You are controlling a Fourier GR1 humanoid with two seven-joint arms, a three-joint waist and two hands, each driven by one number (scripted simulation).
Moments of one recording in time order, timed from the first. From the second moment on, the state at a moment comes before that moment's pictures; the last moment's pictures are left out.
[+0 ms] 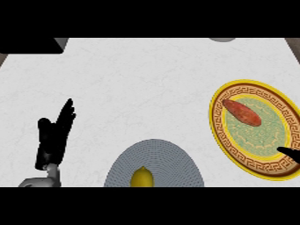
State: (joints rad) left arm -0.02 0.07 0.01 -1.48 -0.12 0.12 0.23; right arm -0.05 -0.34 -0.48 -1.14 0.20 0.01 -0.35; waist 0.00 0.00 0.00
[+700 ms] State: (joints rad) left arm -0.03 0.08 0.03 -1.45 -0.12 0.10 0.20; right arm -0.05 -0.45 -0.58 -0.96 0.11 0.01 -0.46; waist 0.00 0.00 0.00
